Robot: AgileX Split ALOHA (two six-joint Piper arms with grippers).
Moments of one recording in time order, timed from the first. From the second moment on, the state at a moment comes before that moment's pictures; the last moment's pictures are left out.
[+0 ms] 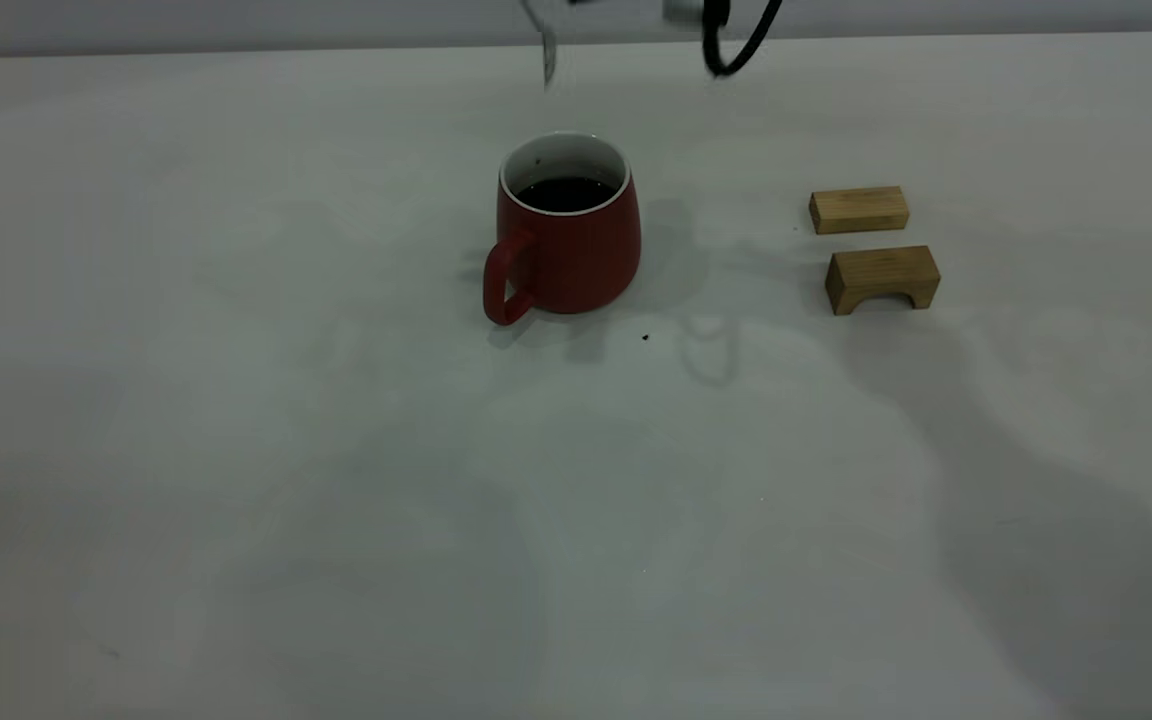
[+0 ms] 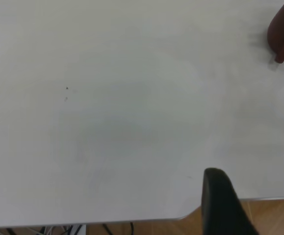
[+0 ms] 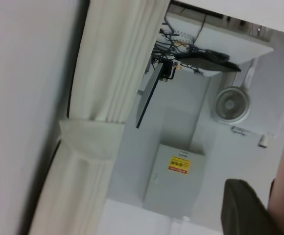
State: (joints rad) left arm -0.01 -0.02 -0.49 -0.04 1.13 0.00; right arm 0.36 2.37 -1.58 1.76 0.95 0.49
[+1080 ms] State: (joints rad) left arm -0.01 -0.02 -0.49 -0.04 1.13 0.00; right arm 0.32 2.71 -1.82 1.76 0.99 0.48
